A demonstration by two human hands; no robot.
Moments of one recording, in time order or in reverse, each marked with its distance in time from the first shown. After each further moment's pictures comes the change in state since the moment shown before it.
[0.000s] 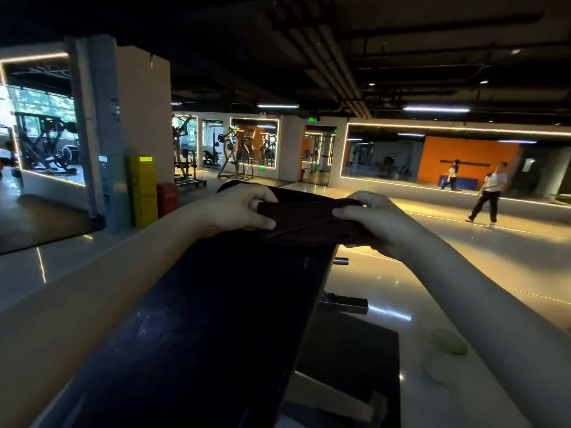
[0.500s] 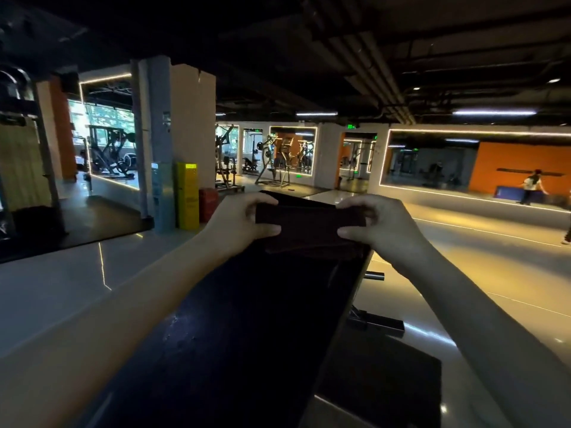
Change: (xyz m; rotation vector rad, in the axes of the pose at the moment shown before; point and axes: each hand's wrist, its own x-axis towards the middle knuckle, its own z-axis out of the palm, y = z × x) left_hand -0.026 -0.006 0.008 0.032 0.479 -0.001; right_hand 0.026 0.007 0.015 -0.156 -0.048 -0.338
